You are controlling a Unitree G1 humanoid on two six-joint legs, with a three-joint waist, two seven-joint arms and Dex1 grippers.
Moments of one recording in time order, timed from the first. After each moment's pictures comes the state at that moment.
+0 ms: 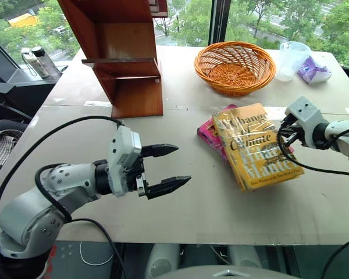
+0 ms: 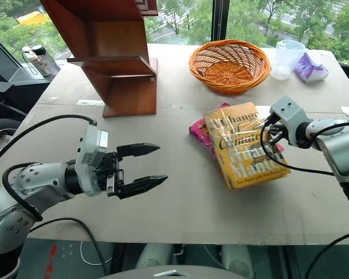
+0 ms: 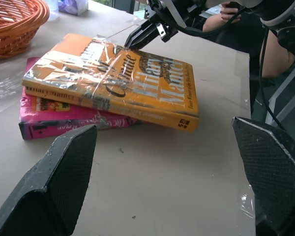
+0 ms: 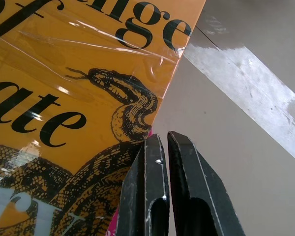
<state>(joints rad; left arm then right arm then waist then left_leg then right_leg) -0.06 0.82 0.24 -0.73 -0.95 0.75 -0.79 -0.57 -0.92 0.17 -0.20 0.29 1.01 0.69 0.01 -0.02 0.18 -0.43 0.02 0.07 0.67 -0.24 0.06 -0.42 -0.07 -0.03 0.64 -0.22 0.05</state>
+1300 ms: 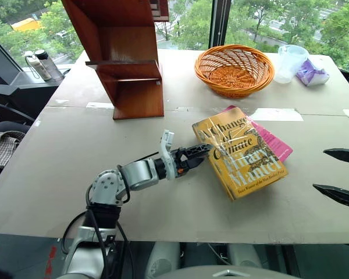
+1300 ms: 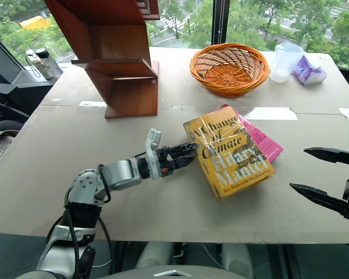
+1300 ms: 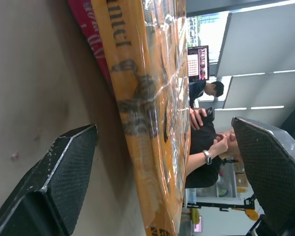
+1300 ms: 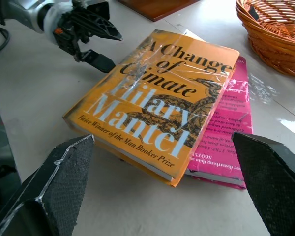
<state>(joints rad) -0.39 0.36 -0.03 0.08 -1.73 1.07 0.11 0.34 -0.92 -0.88 -0.59 0.79 0.65 1.24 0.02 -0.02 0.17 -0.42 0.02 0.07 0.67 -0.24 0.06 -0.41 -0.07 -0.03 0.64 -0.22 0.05</state>
